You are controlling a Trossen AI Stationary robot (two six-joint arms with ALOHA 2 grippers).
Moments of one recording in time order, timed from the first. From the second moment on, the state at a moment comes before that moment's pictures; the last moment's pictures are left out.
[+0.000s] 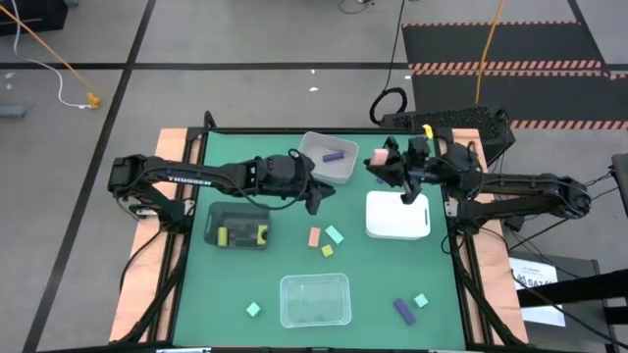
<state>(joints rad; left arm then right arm) 0.07 1.55 1.15 0.04 0.00 -0.64 -0.23 0.95 0.60 0.71 -0.29 0.48</state>
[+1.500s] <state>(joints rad) -0.57 1.55 1.15 -0.67 0.33 -1.45 -0.21 0.92 0.60 -0.83 -0.24 0.71</state>
